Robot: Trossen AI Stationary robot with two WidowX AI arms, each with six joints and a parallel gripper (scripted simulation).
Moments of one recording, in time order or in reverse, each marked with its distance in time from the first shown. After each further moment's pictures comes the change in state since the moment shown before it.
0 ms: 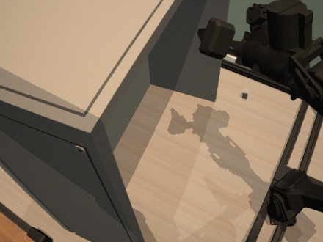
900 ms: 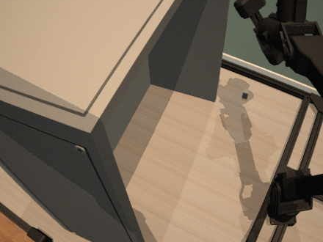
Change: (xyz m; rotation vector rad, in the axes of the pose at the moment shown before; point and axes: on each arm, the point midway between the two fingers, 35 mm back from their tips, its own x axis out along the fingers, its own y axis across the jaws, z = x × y) left arm 0.000 0.000 0.000 0.000 0.000 0.000; right arm 0.090 -0.156 0.063 0.529 -0.181 -0.265
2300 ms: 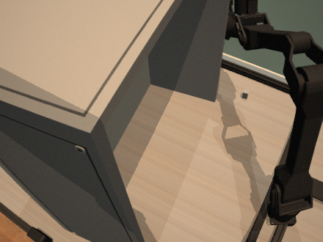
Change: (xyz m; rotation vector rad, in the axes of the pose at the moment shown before) left arm 0.000 0.000 0.000 0.000 0.000 0.000; right arm 0.150 0.046 -0.098 0.159 0.630 0.381
